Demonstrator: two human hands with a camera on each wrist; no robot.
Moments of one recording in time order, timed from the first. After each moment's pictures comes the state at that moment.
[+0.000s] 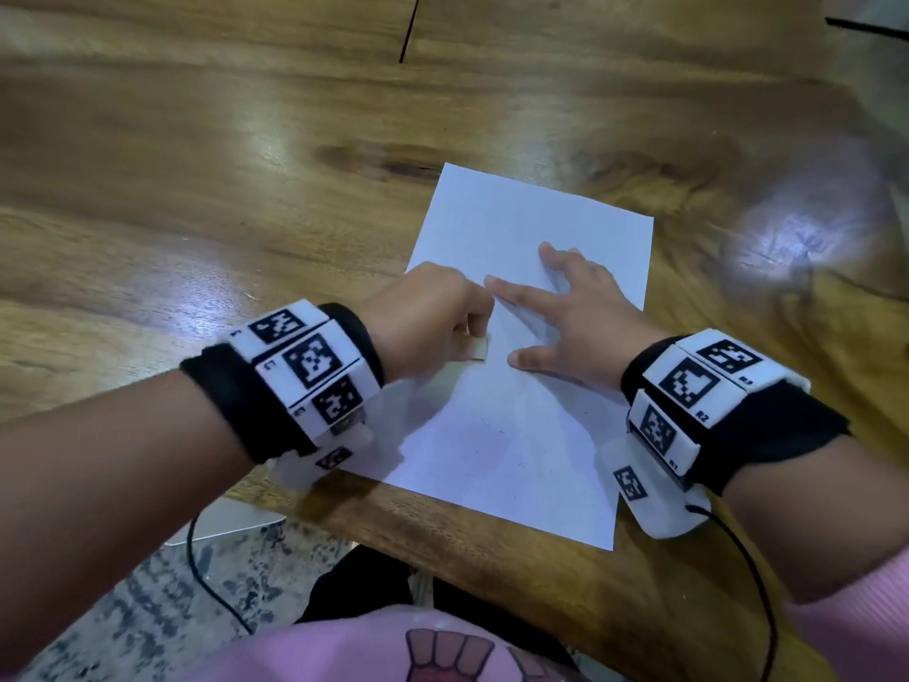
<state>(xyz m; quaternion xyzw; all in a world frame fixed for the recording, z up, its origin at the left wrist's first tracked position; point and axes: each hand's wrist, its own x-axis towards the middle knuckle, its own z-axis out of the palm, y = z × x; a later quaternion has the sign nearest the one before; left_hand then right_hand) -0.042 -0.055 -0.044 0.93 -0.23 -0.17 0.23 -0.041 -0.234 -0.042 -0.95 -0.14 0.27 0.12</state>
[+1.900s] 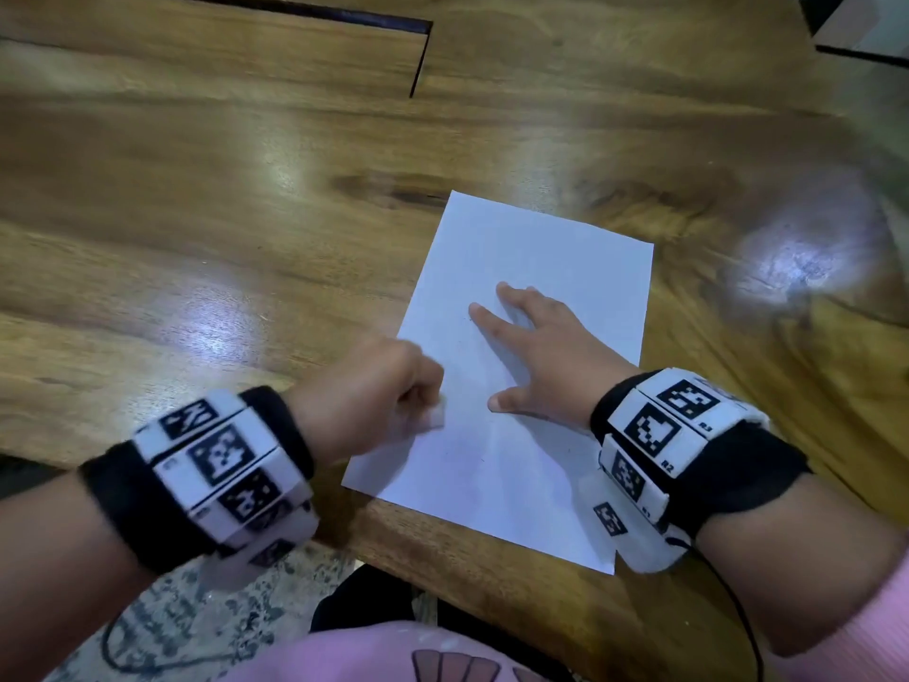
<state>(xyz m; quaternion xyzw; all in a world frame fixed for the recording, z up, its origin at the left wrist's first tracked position) -0.079 -0.022 -0.038 0.93 -0.20 -0.22 0.22 -0.049 -0.211 -0.037 -0.93 -0.21 0.29 0.09</state>
